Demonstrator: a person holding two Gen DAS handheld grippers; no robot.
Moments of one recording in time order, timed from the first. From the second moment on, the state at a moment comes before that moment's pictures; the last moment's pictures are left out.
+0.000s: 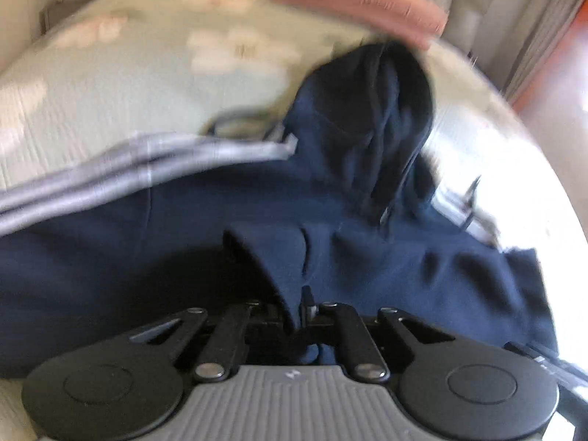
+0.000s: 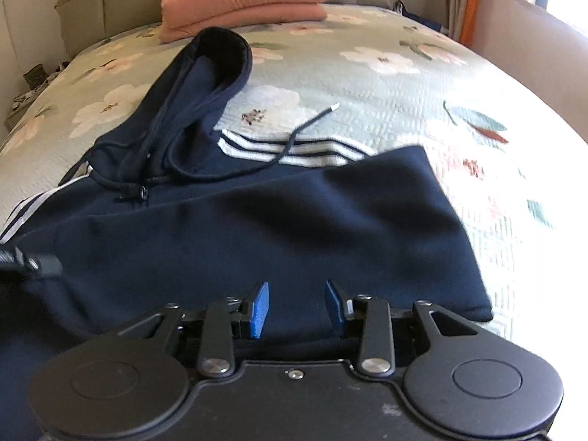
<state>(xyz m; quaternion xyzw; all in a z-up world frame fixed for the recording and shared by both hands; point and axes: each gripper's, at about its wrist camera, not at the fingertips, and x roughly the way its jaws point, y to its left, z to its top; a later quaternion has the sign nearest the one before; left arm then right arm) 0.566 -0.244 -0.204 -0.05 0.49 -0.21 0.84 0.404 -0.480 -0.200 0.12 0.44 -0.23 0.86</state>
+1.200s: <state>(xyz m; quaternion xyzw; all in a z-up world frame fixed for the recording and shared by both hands) 0.566 -0.118 -0.210 -0.09 0.51 -0.16 0.84 0.463 -0.437 -0.199 0.03 0.48 -0.18 0.86</state>
